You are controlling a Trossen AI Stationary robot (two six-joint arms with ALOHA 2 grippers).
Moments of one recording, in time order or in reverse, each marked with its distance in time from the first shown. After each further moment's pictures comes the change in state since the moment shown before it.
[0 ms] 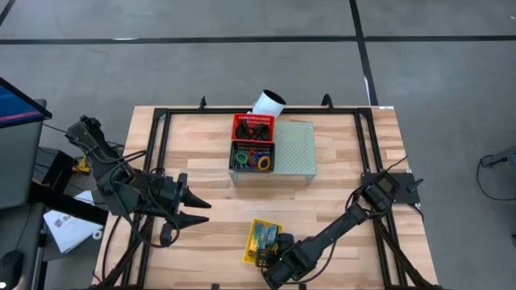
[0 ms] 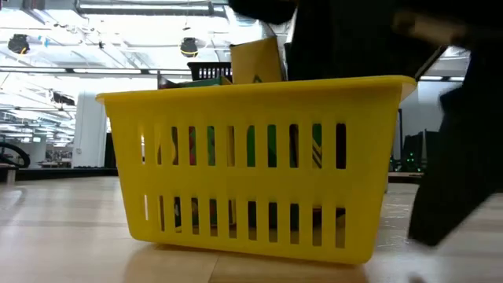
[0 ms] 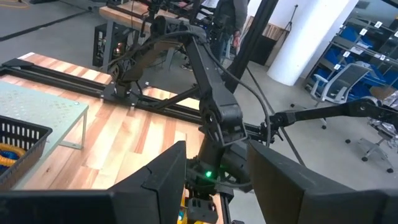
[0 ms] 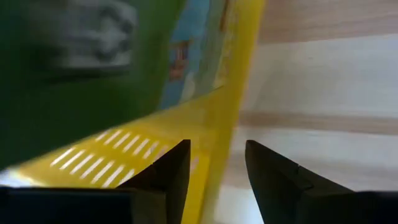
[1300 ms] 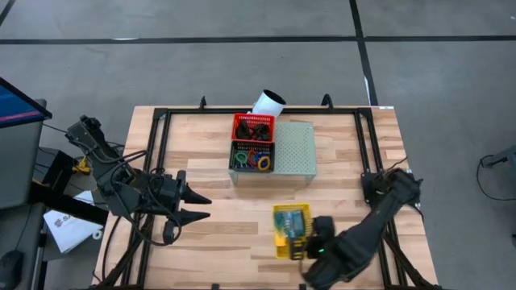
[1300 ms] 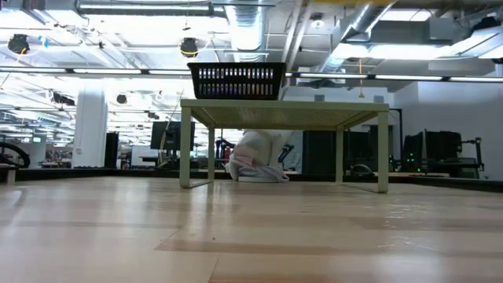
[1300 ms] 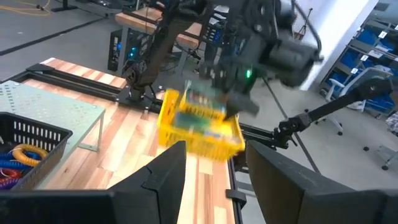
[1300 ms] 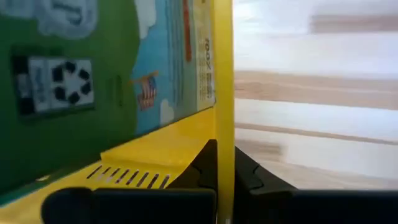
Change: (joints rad) left arm 0.003 0.000 0.000 -0.014 -0.058 0.000; right arm 0.106 -0.274 0.321 -0.800 0.137 0.009
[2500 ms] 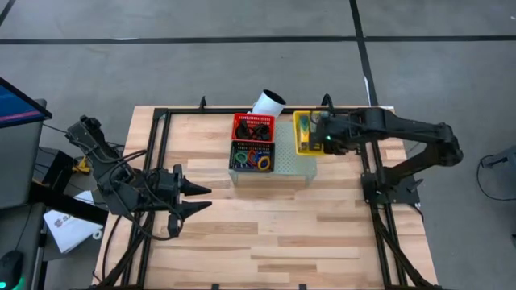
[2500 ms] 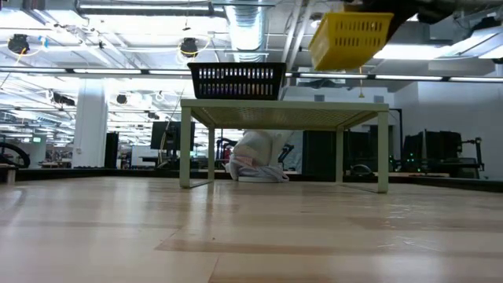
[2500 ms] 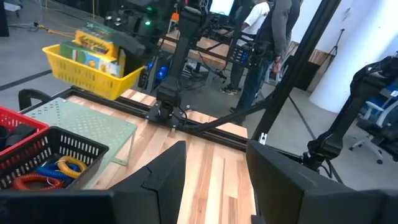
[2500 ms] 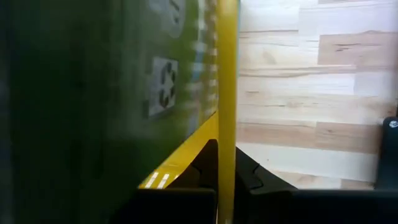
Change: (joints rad) left arm 0.000 0.000 0.000 0.028 -0.153 0.023; right arm -0.848 -0.657 -0.550 0.097 -0.133 -0.854
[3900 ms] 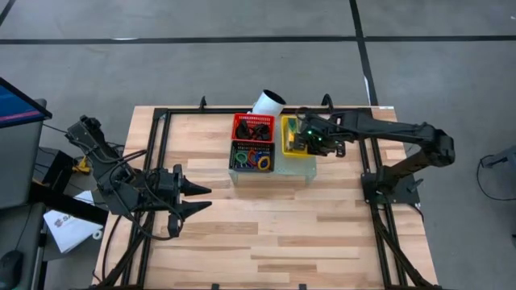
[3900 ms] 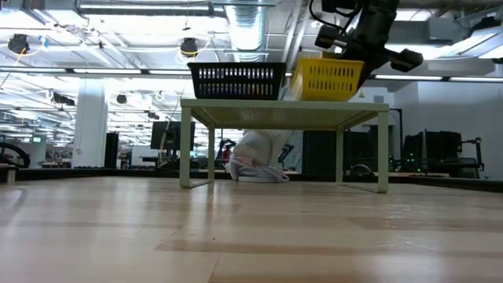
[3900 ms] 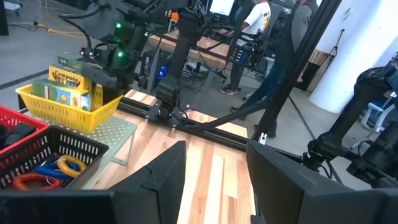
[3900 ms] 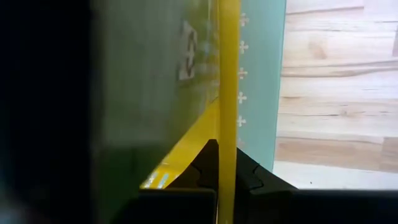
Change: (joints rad) left arm 0.000 0.000 0.000 0.002 0.001 -0.004; right arm -0.151 0.064 -0.246 0.352 -0.155 -0.087
